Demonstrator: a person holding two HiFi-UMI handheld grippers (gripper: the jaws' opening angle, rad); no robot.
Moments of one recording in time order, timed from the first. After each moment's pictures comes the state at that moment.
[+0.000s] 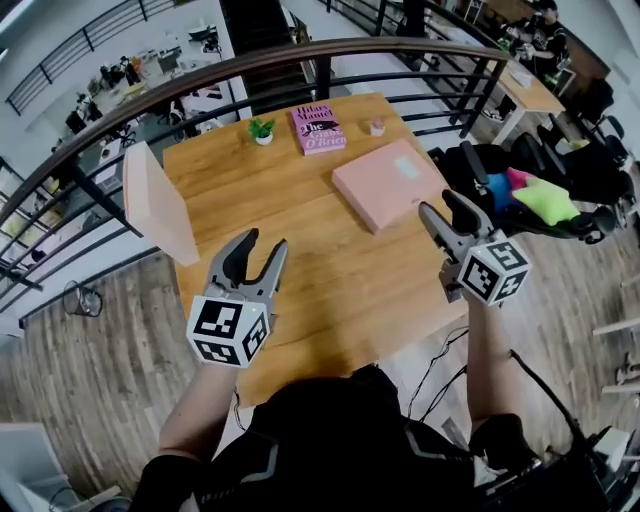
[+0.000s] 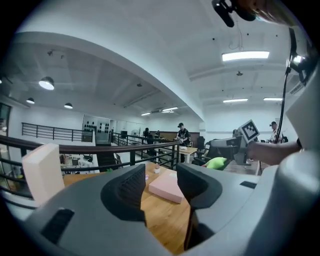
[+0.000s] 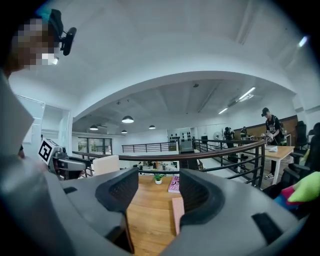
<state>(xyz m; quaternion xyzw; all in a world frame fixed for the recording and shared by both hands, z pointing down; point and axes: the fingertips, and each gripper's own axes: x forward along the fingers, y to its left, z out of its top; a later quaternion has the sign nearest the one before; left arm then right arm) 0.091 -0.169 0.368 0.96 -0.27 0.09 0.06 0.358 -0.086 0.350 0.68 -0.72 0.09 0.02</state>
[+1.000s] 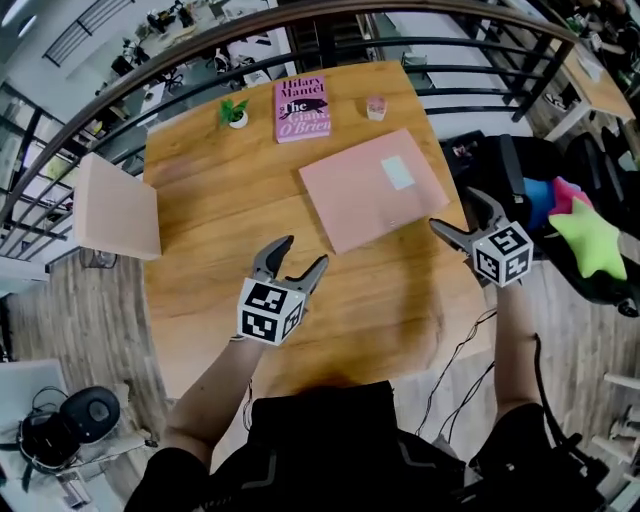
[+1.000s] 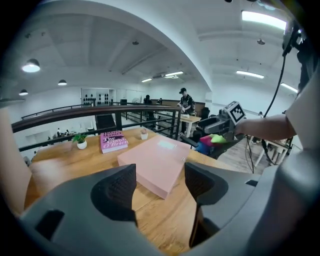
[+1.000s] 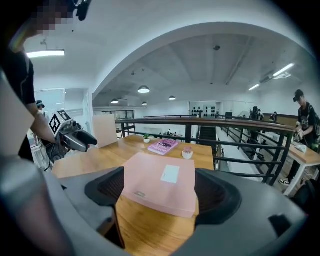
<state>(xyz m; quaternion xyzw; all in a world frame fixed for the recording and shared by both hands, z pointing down) 0.326 -0.178 0.553 0.92 -0.27 0.27 0.12 0.602 -0.159 0.552 0.55 -0.80 0.15 0.18</state>
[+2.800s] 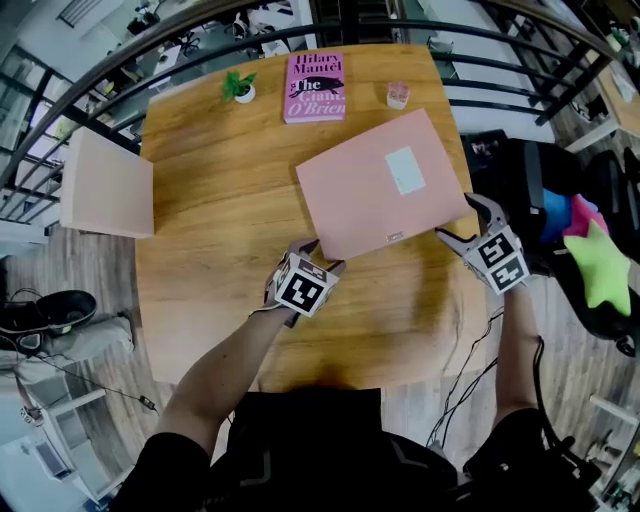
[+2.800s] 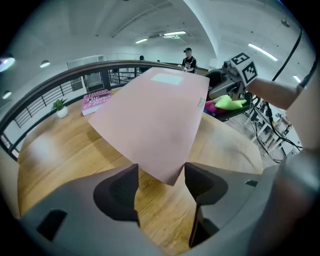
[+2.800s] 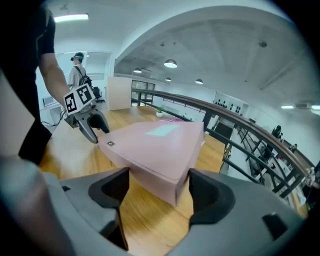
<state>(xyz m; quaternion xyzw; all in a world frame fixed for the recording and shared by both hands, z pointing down) 0.355 -0.171 0.697 0.84 -0.22 0.46 0.17 0.598 -0.179 0.621 0.44 -0.81 0.10 0.37</state>
